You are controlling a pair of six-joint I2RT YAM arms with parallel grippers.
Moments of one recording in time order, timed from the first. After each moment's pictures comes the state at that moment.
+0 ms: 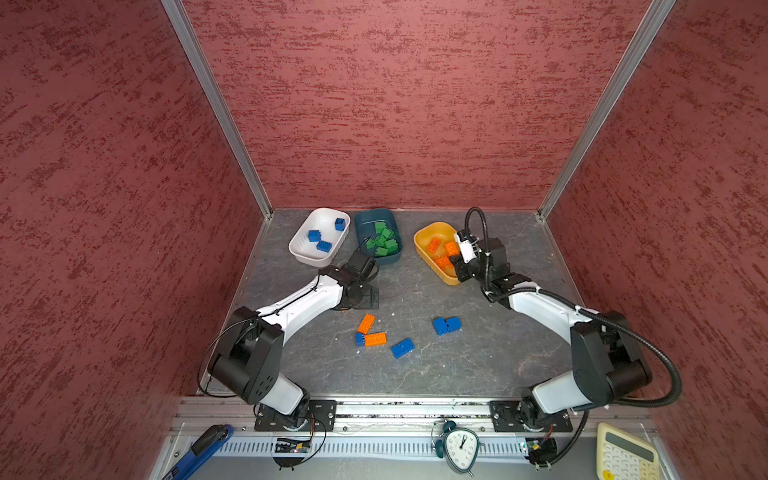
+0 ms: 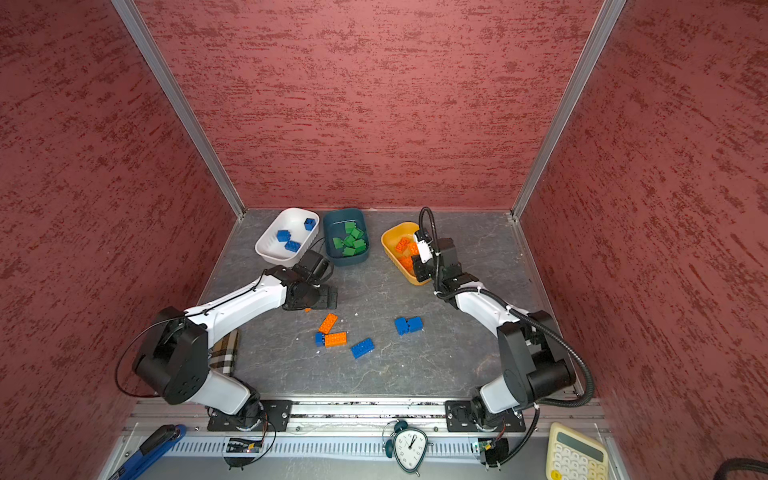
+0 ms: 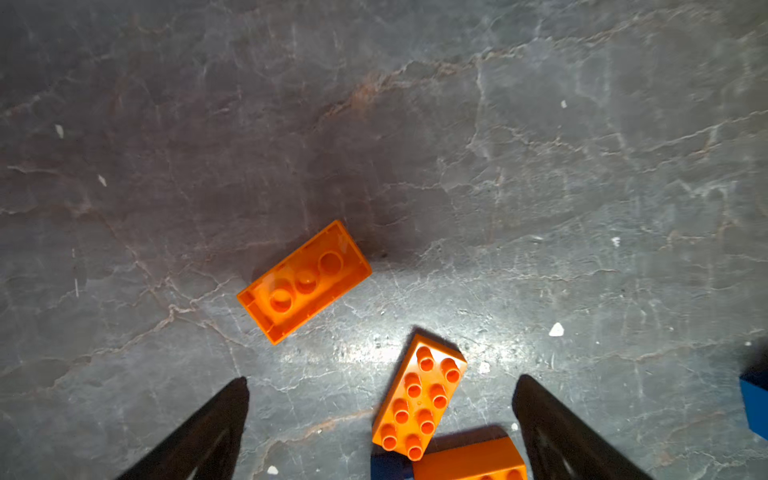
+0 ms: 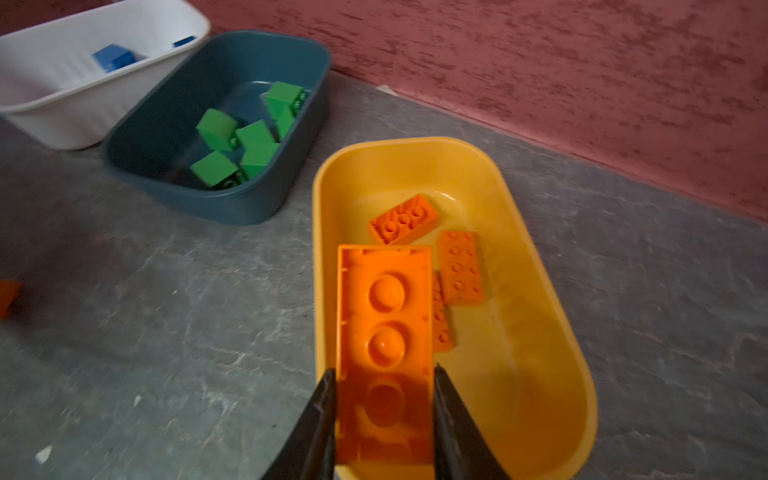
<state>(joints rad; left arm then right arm) -0.51 1.55 1.03 -0.76 -0.12 -0.51 0.31 1.54 0.90 0.08 -0.08 -0.04</state>
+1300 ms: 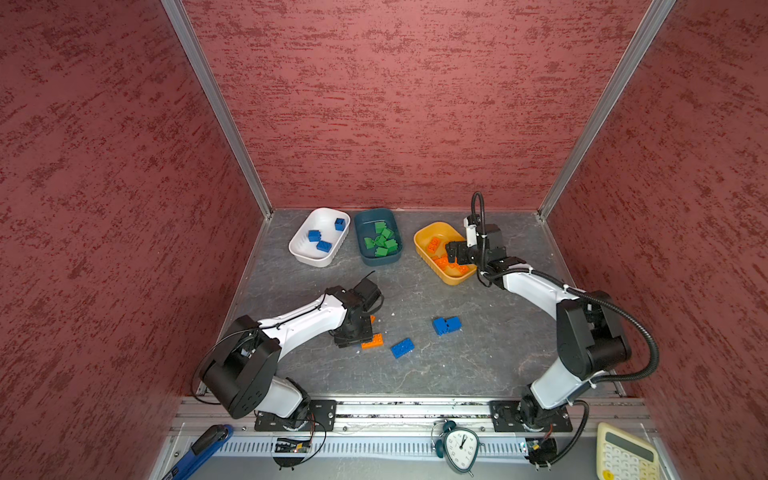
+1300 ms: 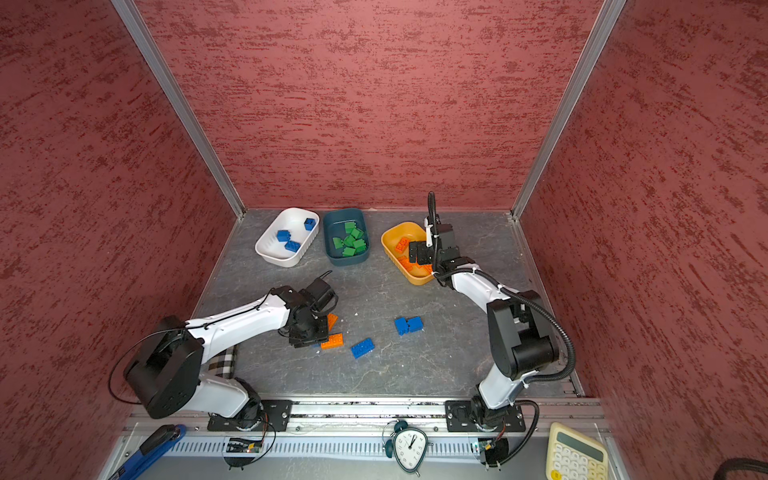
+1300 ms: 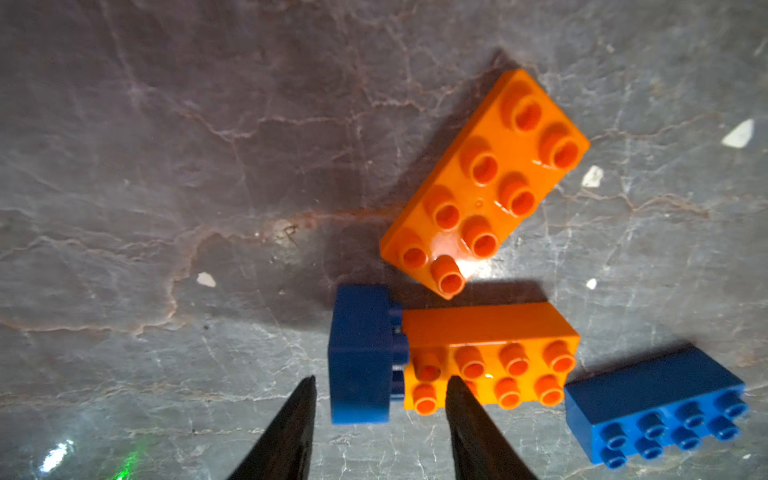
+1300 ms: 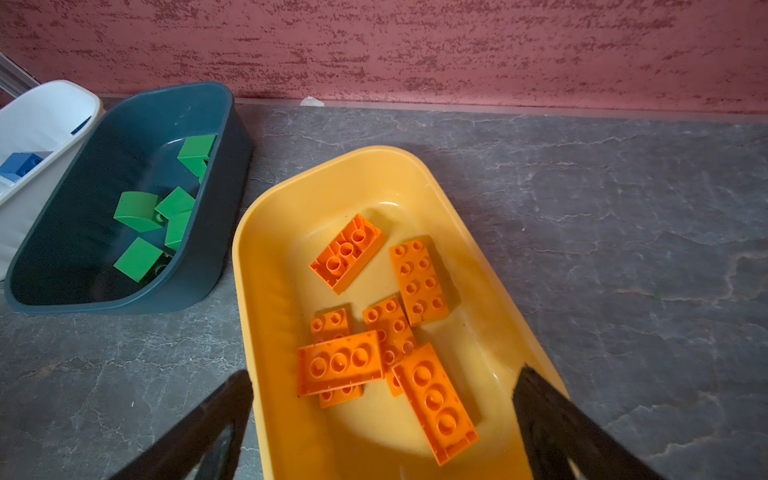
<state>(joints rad) -0.65 1.44 0.84 -0.90 0.02 -0.84 0.28 1.66 1.06 0.01 -0.01 0.17</state>
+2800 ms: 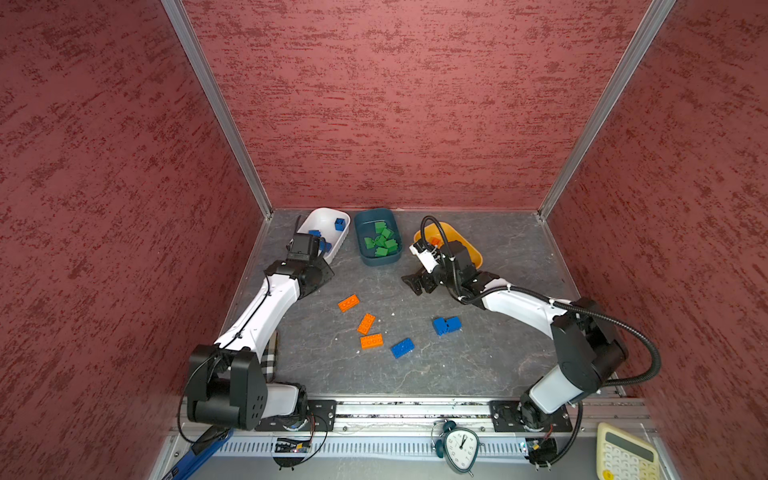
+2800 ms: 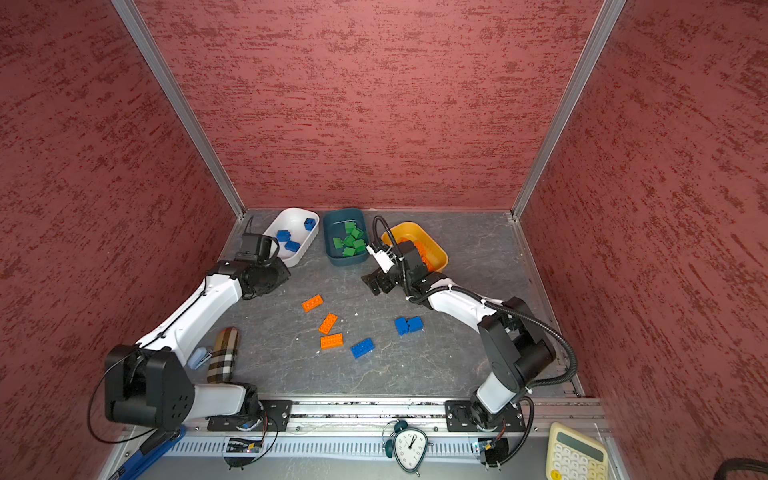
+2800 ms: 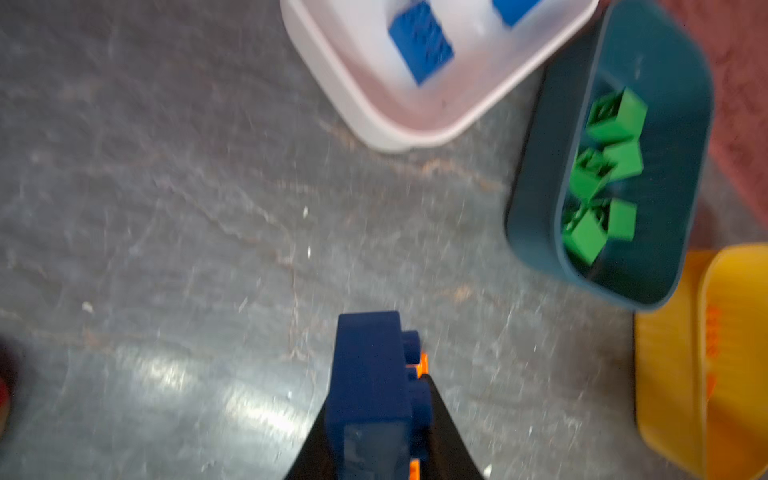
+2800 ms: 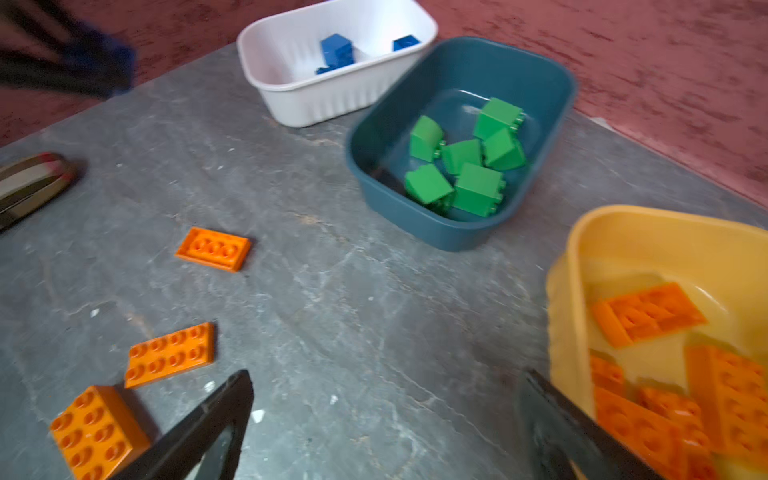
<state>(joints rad) -0.08 1.39 1.07 -0.66 -0.05 -0.73 0.61 1.62 1.00 0.06 -0.27 -0.11</state>
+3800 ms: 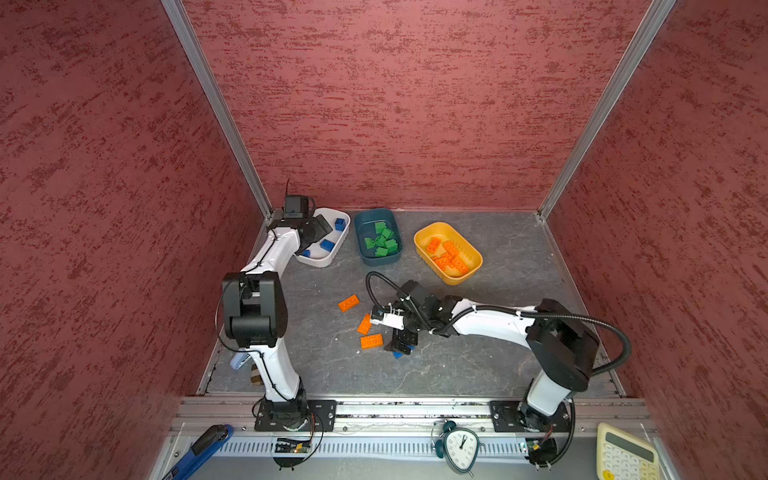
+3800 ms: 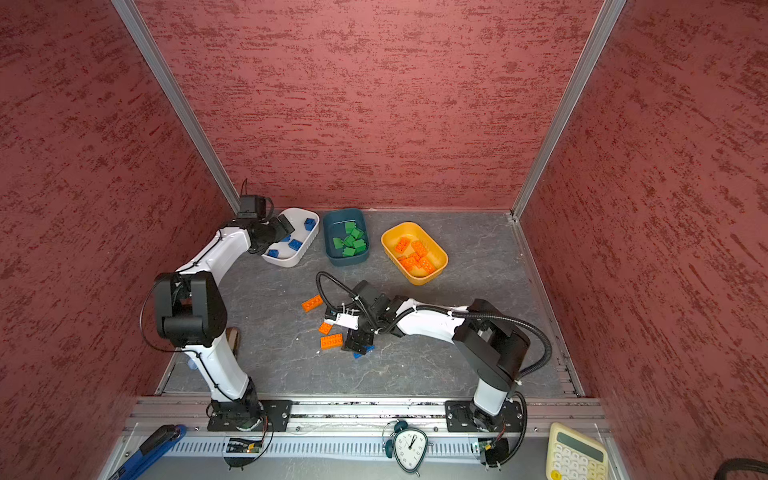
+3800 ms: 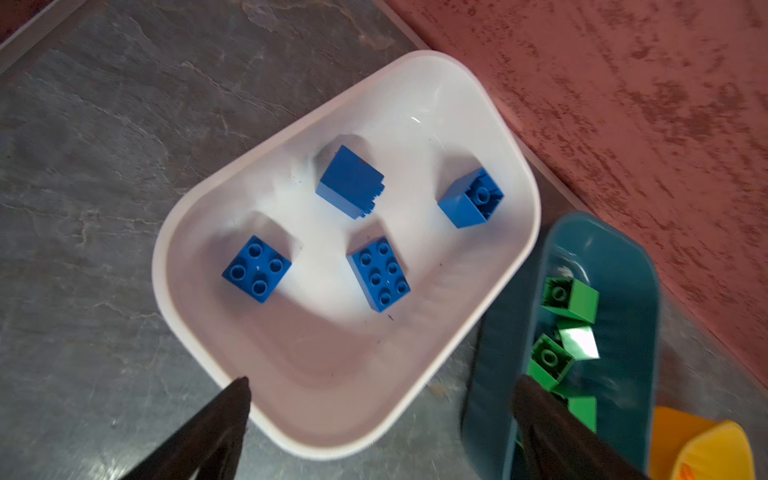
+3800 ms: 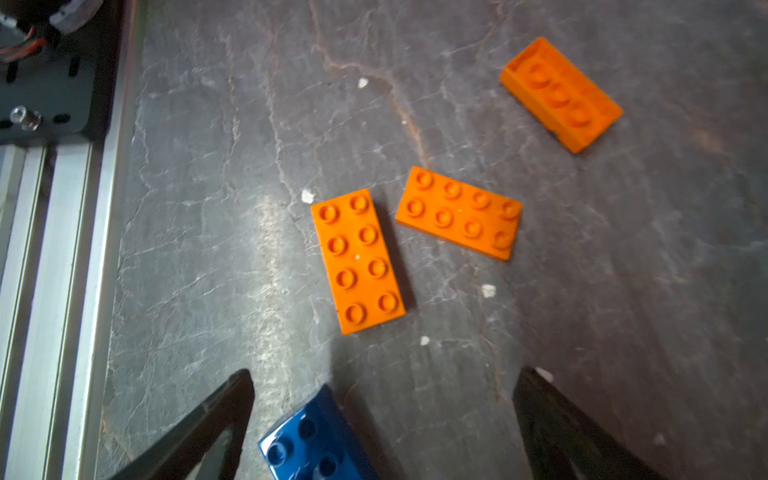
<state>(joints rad) 0.03 1.81 1.50 -0.56 0.01 -0.61 0.95 1.75 1.03 -0.26 -0.36 -0.46</state>
